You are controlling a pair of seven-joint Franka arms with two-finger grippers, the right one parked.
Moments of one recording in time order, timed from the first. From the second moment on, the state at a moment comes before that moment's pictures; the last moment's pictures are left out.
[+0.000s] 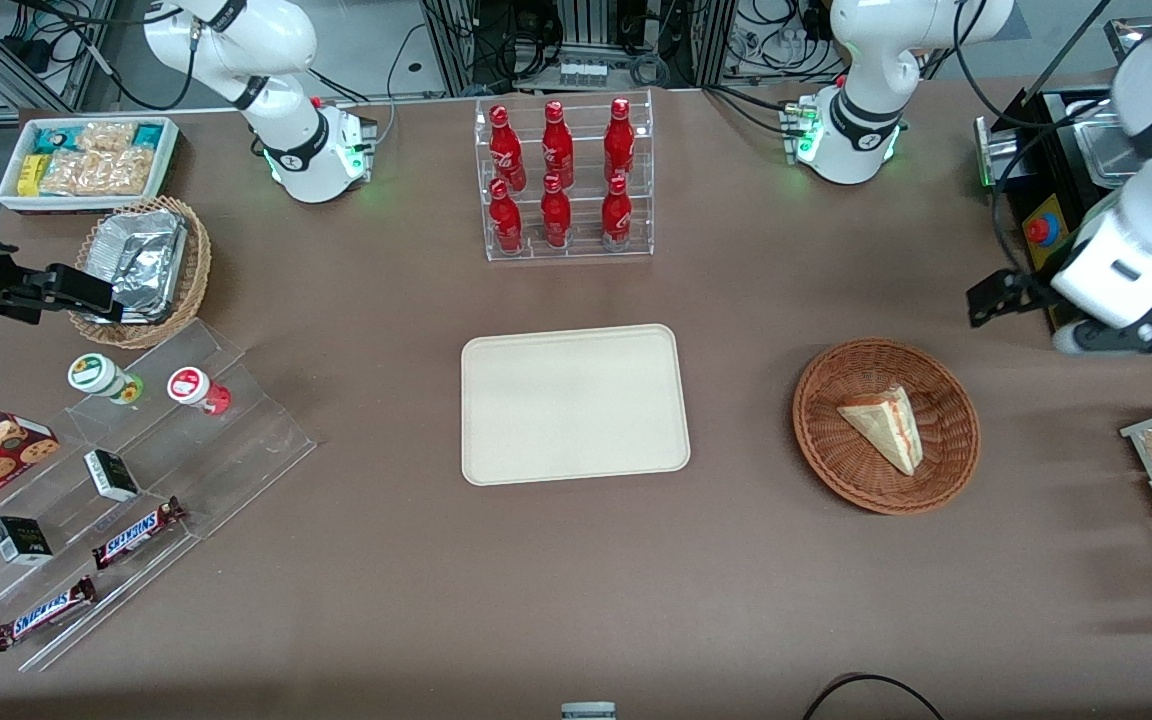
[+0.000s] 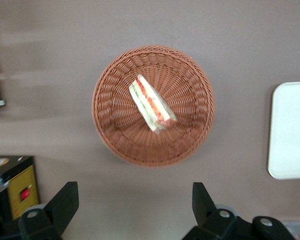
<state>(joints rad) -0.02 -0.02 -0.04 -1.85 0.02 1.79 -0.08</state>
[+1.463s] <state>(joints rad) -0.04 0.18 -0.05 -2.30 0.02 2.56 -0.67</state>
